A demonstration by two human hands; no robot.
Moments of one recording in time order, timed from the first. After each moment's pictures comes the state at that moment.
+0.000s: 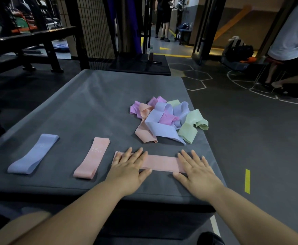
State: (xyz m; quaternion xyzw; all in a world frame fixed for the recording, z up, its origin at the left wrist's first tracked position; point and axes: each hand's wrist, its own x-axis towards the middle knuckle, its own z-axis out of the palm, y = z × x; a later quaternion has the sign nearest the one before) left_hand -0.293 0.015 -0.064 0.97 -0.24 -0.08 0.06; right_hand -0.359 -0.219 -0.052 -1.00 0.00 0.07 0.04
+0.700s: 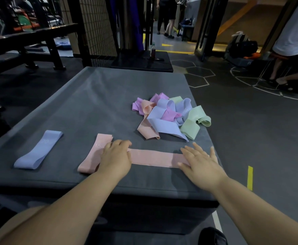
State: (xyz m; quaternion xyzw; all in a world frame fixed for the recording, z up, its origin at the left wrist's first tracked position) left_hand -0.282 0.038 -0.038 0.98 -0.10 0.02 0.19; right_hand -0.358 -0.214 -0.029 -1.00 0.02 0.05 0.03
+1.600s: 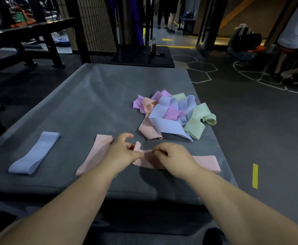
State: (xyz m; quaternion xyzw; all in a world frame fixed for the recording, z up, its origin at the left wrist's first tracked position) left_hand -0.265 0.031 -0.030 0.82 0.00 -0.13 0.56; right_hand -0.309 -0.150 -0.022 -0.95 -0.03 0.02 0.31
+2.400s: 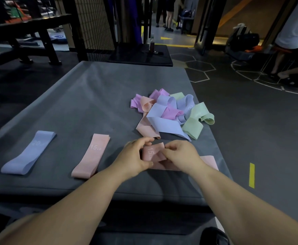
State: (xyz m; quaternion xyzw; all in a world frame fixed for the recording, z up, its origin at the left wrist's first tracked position) left_hand -0.267 0.009 -0.050 0.87 -0.20 -0.09 0.45; right_hand -0.307 -0.165 -0.019 -0.90 0.11 0.01 0.42
